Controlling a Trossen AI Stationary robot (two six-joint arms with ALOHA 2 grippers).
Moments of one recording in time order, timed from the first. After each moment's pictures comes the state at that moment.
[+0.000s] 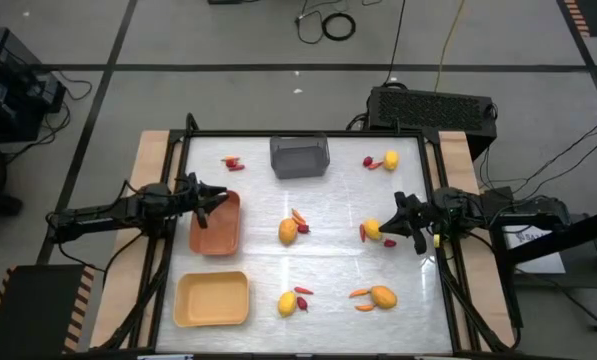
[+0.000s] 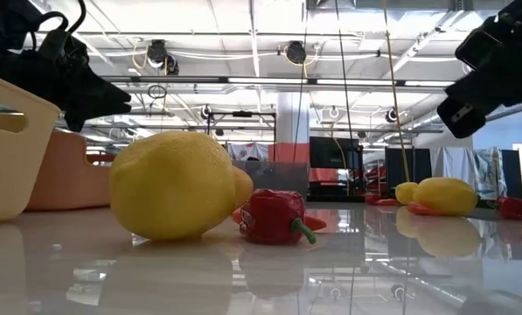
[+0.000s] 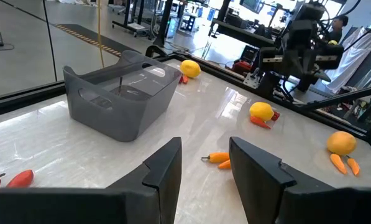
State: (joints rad) left arm 0.15 0.06 0.07 -0.15 -0.16 -0.33; right arm -0.02 0.22 0.13 -0.14 -0.24 0.41
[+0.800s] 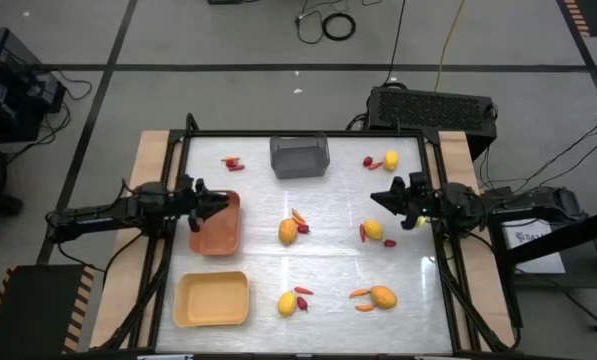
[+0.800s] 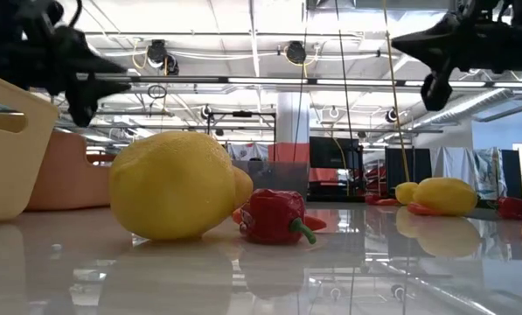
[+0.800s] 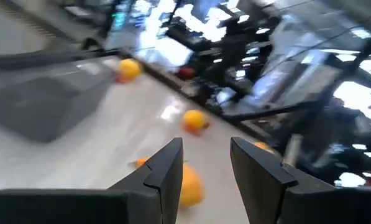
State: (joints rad) left arm 0.15 0.08 0.08 -0.02 0.07 -0.52; right arm 0.01 0.51 0.13 0.53 0.13 0.68
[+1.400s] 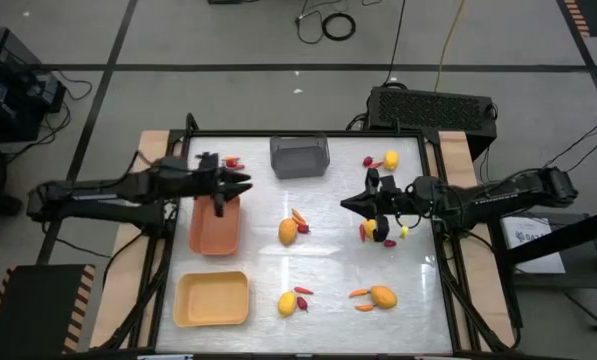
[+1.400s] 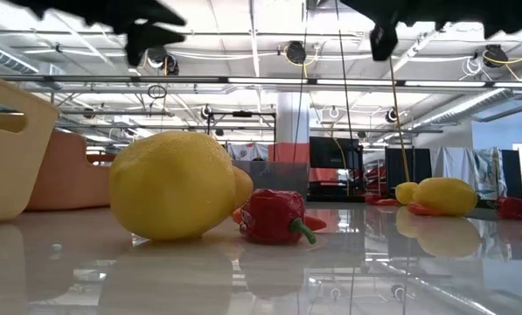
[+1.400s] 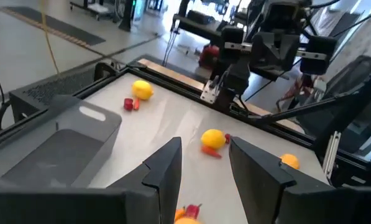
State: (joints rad) left arm 0.14 0.80 0.65 -0.03 -0.01 -0.33; right arm 0.06 0.97 0.54 0.48 0.04 0.27
